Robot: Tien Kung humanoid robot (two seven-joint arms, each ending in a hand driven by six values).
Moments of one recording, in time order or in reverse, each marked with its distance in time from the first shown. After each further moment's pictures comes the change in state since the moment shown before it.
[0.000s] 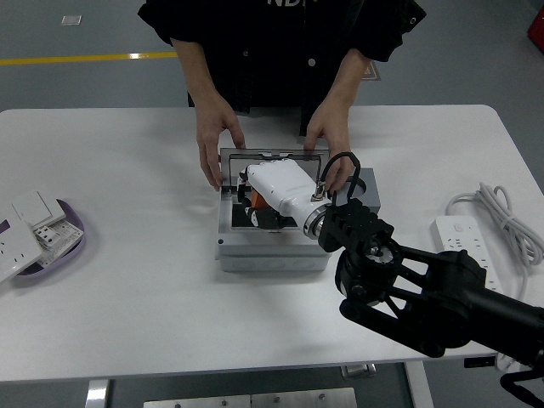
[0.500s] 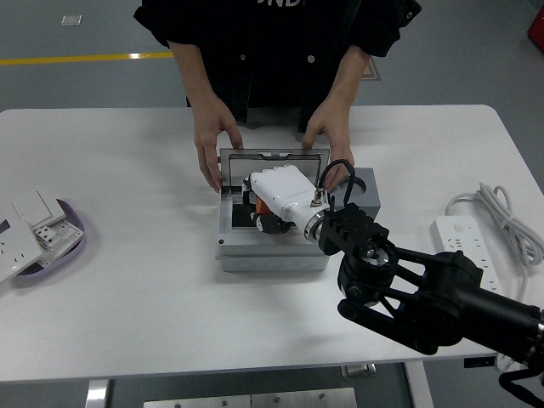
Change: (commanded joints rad) left arm -0.002 0.001 0.003 0.000 0.000 0.000 0.000; right arm 0.005 0.008 -0.035 -0.092 0.041 -0.023 0.052
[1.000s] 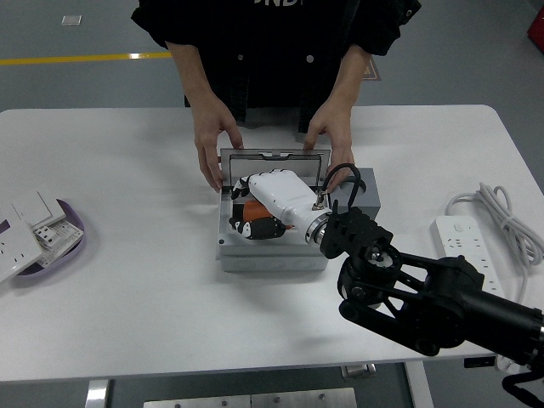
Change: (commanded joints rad) left arm -0.002 -0.001 -0.002 -0.002 0.004 0.000 0.001; right arm -0.015 -0.011 0.004 0.012 0.108 -0.073 0.068
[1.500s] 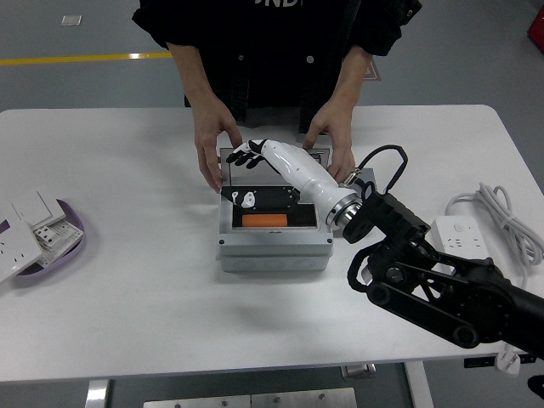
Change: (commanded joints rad) left arm 0.001 -0.003 -0.008 -0.003 0.008 0.000 0.001; right arm 0.005 -0.119 0.118 0.228 0.347 -0.103 0.075
